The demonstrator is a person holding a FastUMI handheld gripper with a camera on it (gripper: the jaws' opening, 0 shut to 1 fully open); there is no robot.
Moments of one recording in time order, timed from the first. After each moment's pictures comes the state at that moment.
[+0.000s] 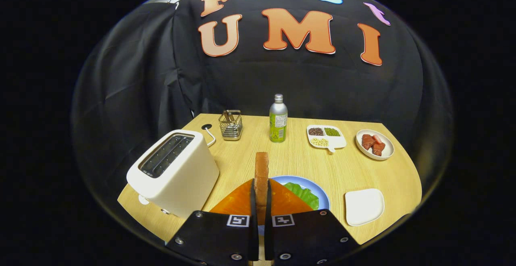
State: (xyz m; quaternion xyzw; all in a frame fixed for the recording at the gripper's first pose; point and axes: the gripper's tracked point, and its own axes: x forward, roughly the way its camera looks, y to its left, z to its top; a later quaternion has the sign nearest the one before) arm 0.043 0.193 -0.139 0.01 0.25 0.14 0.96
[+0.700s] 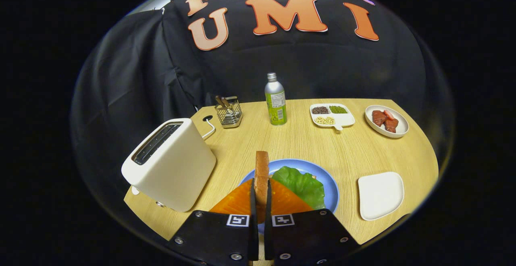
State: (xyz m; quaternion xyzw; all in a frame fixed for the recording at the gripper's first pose) arm 0.050 0.176 -0.194 0.07 0.29 0.17 0.94
